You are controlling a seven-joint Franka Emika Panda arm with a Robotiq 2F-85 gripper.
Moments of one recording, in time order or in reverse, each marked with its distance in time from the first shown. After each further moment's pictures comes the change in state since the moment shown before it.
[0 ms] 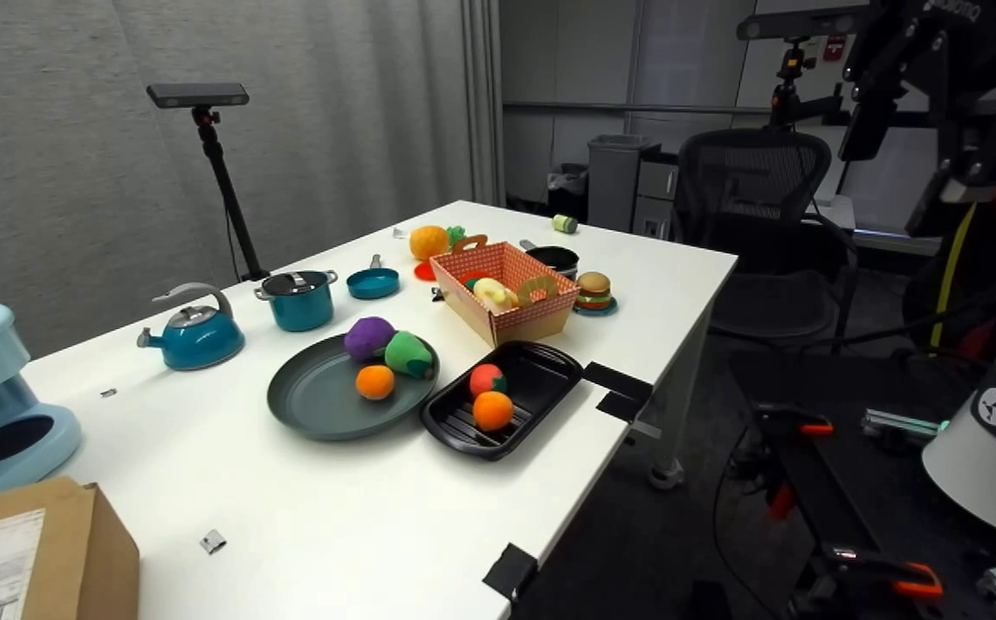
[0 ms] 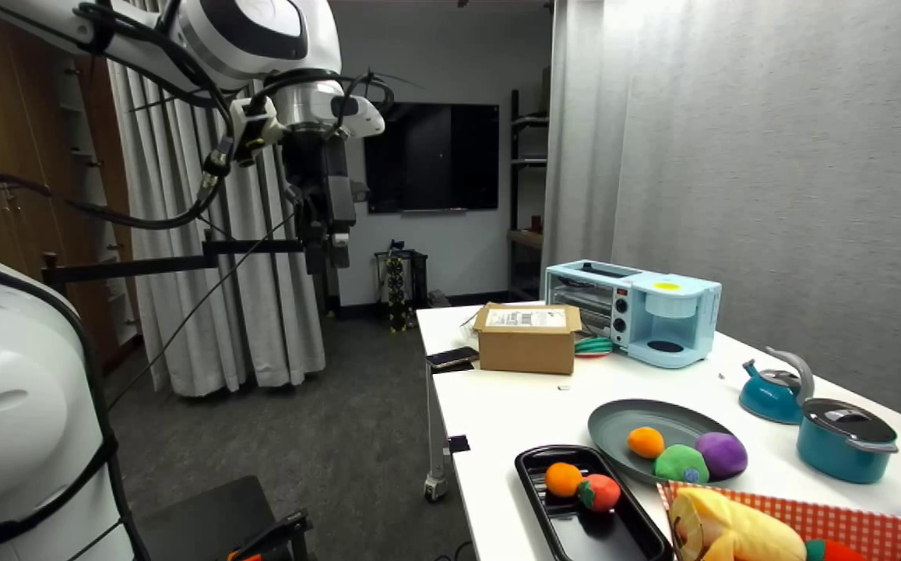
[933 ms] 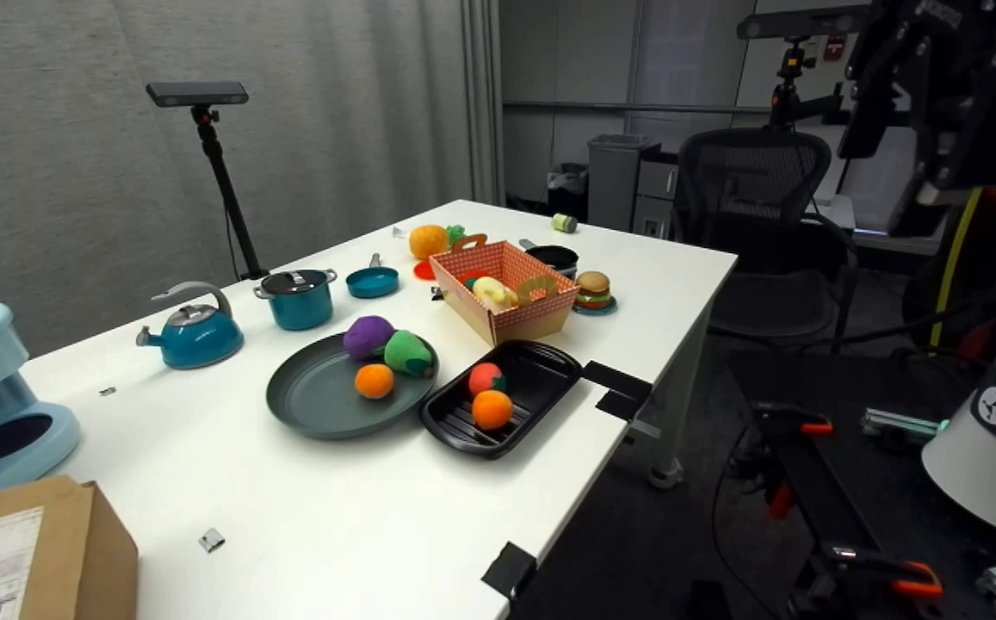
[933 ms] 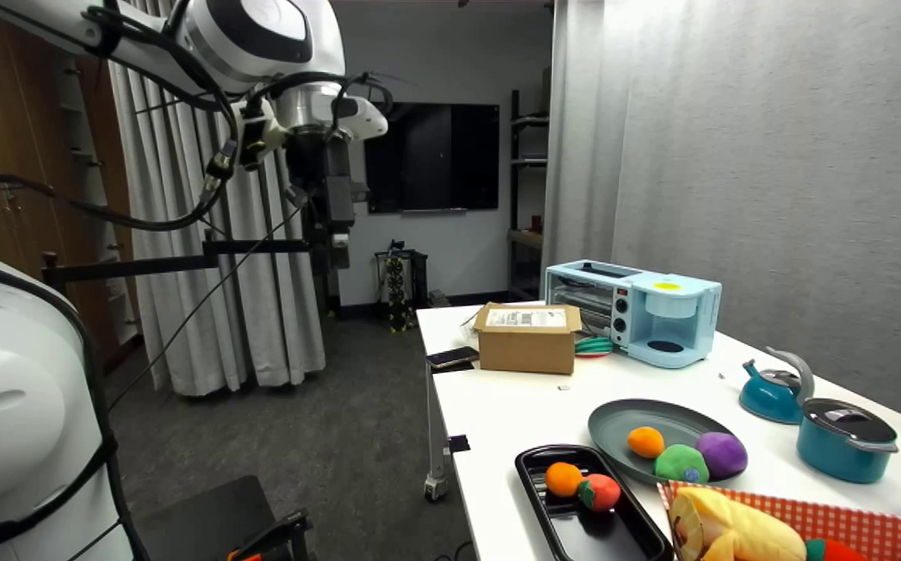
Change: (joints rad) arm -0.010 0.031 0.007 0.017 -0.027 -0.005 0.086
